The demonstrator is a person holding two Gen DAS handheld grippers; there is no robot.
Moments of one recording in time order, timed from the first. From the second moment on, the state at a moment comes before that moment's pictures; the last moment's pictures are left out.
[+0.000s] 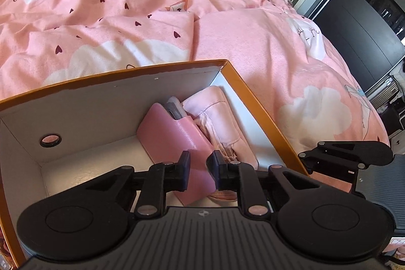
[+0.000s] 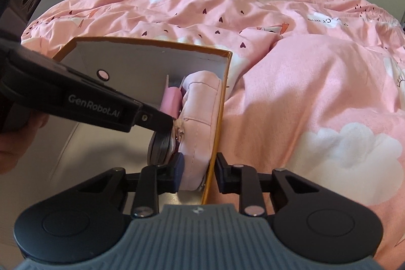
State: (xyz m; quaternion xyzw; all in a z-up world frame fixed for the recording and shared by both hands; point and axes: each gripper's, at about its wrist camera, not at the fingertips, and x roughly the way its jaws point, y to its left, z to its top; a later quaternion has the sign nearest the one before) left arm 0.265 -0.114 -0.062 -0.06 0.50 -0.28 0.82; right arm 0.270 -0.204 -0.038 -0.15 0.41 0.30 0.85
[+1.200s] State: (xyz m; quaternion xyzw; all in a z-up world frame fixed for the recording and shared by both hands) left arm 0.181 -0.063 0.007 -0.05 0.42 -0.18 0.89; right arm 0.179 -0.209 0.022 -0.12 0.27 0.28 0.91
